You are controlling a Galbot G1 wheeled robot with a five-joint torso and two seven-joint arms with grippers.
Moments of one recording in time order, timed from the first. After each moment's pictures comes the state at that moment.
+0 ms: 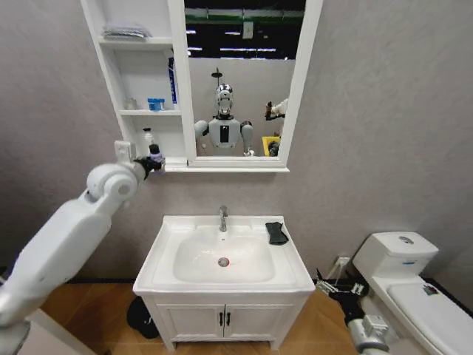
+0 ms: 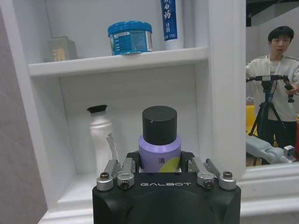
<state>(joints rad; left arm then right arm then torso) -0.15 -0.87 0.10 -1.56 -1.12 0.74 -0.52 -1.50 1.40 0.89 1.93 0.19 0.02 -0.08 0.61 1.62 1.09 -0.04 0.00</state>
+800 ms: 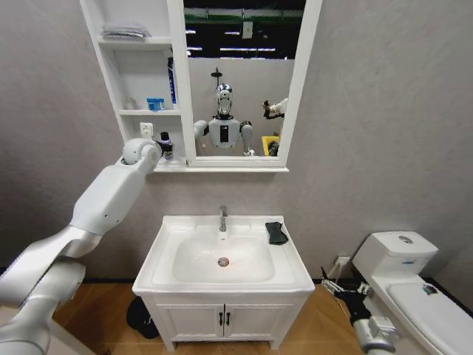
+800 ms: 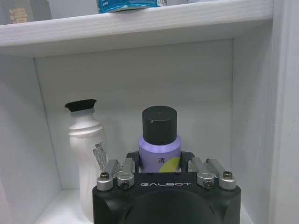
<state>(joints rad) -0.30 -1.08 0.17 -1.11 -0.92 0.64 -0.40 -1.48 1.39 0.91 1.91 0.19 0.04 -0.10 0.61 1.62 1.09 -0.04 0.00</state>
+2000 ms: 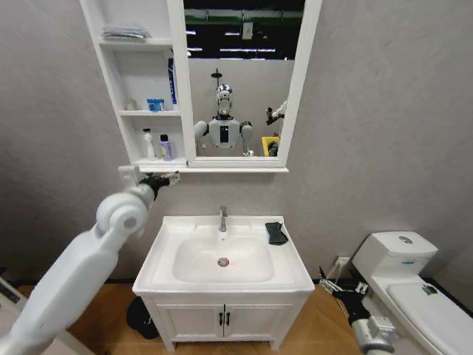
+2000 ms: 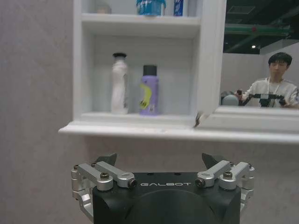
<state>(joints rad) 0.74 -0.90 -0.39 -2.11 -0.88 0.54 -0.54 -1.49 1.42 0.90 2.01 0.20 -0.02 -0.10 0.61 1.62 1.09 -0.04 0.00</state>
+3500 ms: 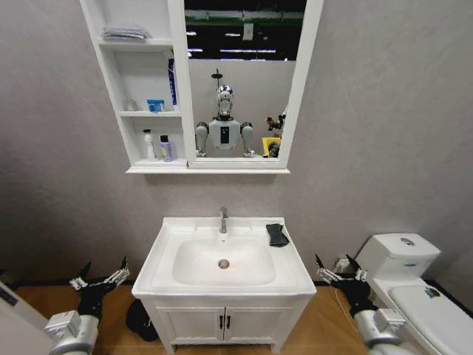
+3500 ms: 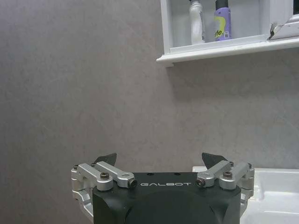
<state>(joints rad) 1.52 -1.41 -0.90 -2.25 -0.24 0.24 -0.06 -1.52 1.39 0.89 2.15 0.23 -0.08 -0.13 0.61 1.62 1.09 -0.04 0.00</state>
